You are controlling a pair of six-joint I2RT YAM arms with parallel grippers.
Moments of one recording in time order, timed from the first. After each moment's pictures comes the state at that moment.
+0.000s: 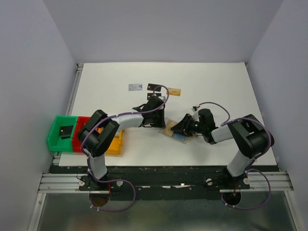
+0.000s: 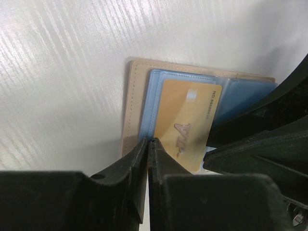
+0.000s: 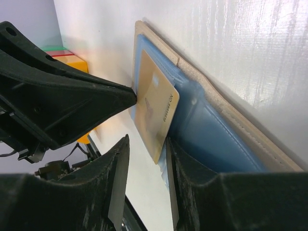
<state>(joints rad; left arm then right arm) -0.71 1.83 1.06 -0.12 0.16 -0.58 0.41 1.70 0.45 0.68 -0.56 0.96</state>
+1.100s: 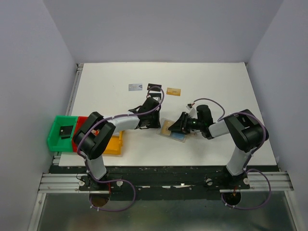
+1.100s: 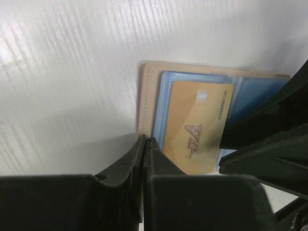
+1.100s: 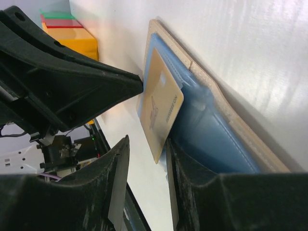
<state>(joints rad) -0.68 1.79 1.00 -0.11 0.10 -0.59 0.39 1.79 0.54 0.68 -0.73 0.89</state>
